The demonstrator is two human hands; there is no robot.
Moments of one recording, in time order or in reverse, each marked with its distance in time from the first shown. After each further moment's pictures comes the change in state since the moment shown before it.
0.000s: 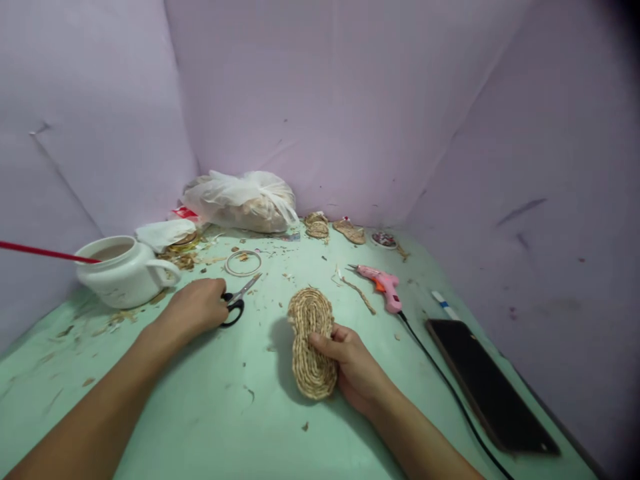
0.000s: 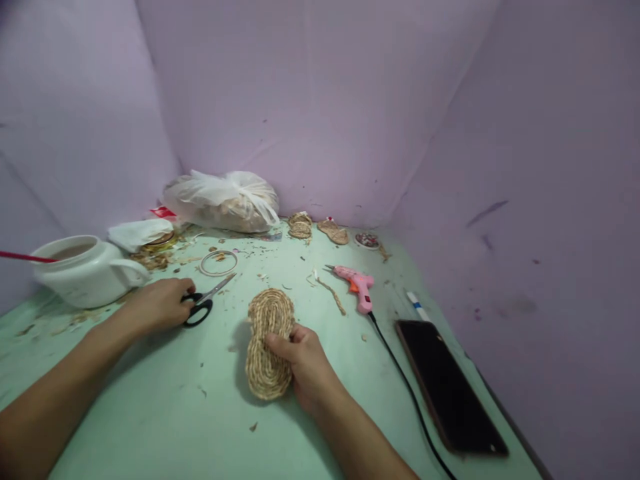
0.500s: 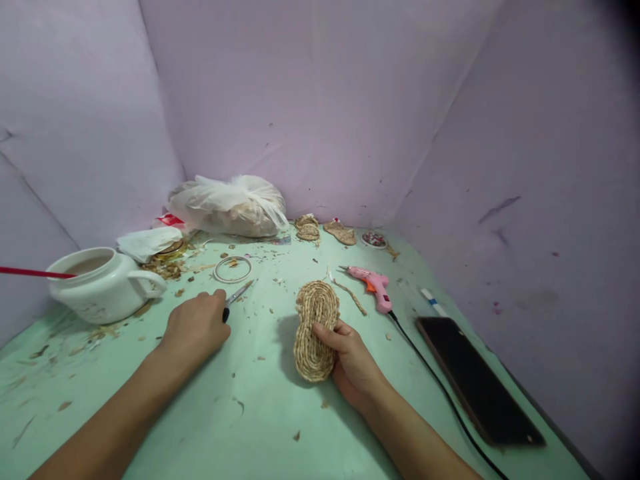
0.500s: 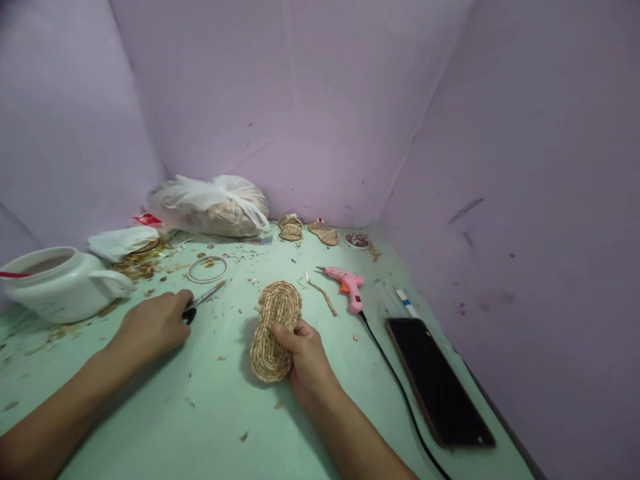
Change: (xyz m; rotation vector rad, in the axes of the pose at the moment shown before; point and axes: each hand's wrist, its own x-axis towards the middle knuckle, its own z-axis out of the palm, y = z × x) left_hand -0.016 0.024 0.011 0.306 -0.004 0.050; right_hand 0.008 -0.002 -0.009 0.133 0.073 -0.112
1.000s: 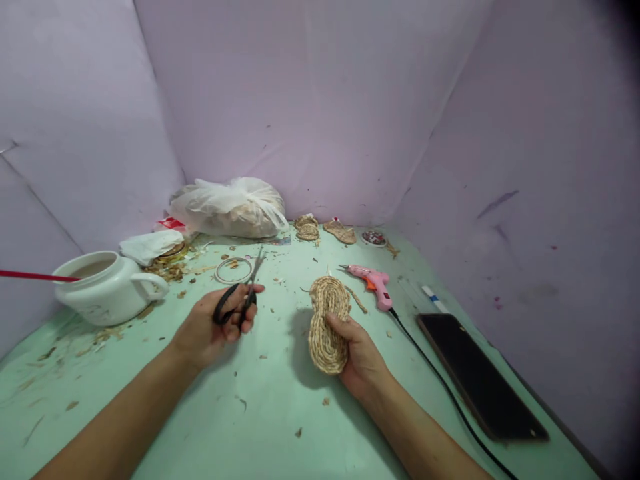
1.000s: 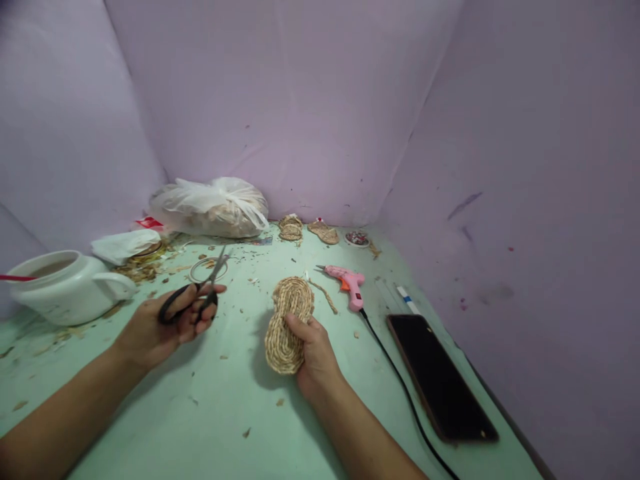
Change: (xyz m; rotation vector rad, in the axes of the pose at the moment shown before) left_hand -0.015 0.030 -0.015 -1.714 -0.244 -0.099; right_hand 0.004 -0.006 -0.004 0.121 0.086 -0.011
